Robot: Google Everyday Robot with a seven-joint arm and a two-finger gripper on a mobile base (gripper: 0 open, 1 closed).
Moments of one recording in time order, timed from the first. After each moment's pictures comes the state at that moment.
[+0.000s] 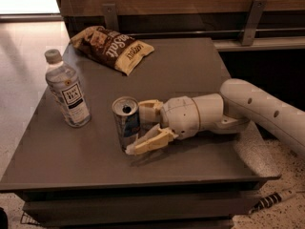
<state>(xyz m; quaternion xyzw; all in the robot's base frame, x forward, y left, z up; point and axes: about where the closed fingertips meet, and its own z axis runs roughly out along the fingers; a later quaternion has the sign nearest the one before) 0.431 0.042 0.858 -0.58 0.44 0.52 0.46</state>
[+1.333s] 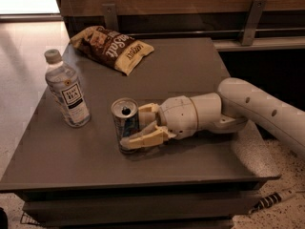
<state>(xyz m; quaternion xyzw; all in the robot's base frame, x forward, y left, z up) 0.428 0.048 0.860 -0.58 0.43 0.52 0.45</state>
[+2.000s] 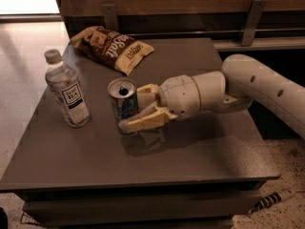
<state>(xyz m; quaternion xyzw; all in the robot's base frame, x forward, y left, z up) 0.442 0.047 0.903 -0.60 0.43 0.50 0.45</state>
